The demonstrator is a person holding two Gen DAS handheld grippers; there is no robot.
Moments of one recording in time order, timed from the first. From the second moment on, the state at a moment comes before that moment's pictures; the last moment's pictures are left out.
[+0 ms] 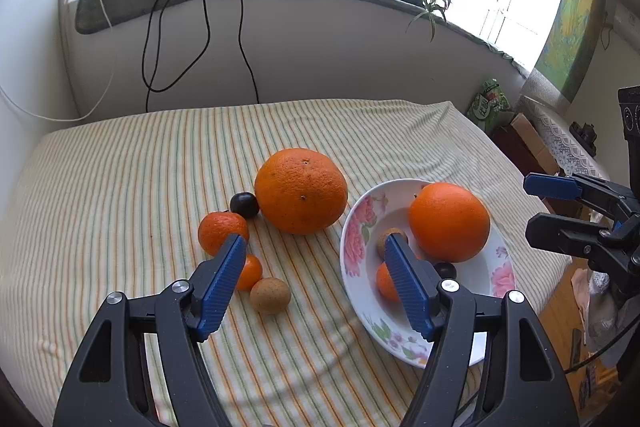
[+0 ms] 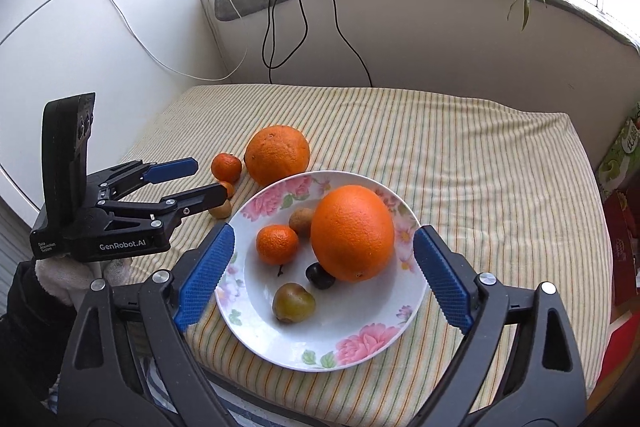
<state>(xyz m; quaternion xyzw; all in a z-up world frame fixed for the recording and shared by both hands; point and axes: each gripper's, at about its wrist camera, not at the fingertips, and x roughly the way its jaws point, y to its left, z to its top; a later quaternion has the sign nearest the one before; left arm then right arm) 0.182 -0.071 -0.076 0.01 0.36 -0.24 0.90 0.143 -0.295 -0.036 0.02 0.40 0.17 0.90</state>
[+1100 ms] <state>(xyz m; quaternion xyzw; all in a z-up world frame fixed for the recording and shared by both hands) 0.233 -0.078 -0.089 -0.02 0.39 -0.25 0.89 0.308 -0.239 -0.082 0.10 0.53 0.26 0.80</state>
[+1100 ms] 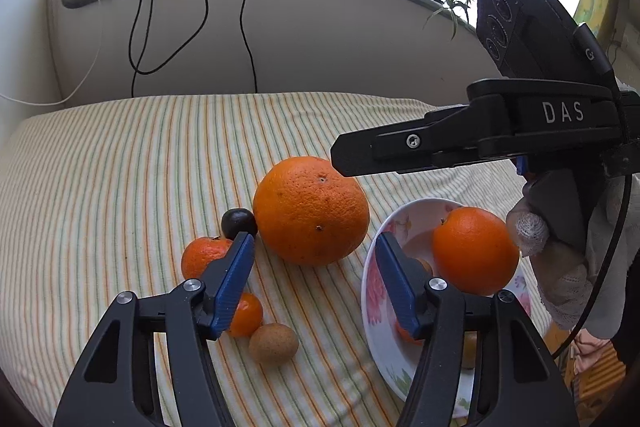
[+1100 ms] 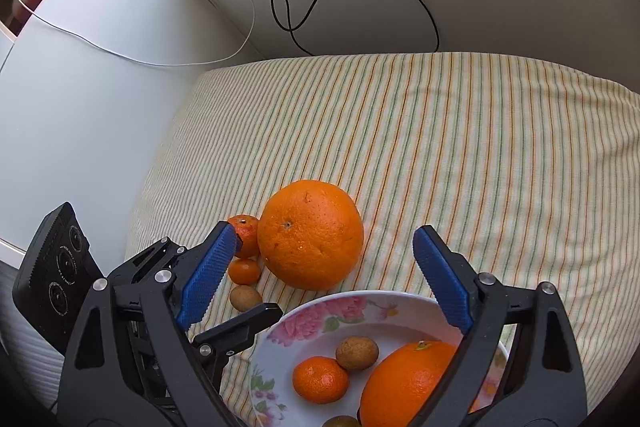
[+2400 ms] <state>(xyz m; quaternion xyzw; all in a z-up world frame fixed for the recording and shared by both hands) 0.238 -0.080 -0.083 -0.01 0.37 -0.25 0.89 0.311 -0.208 -0.090 0.09 0.55 0.27 0.78</state>
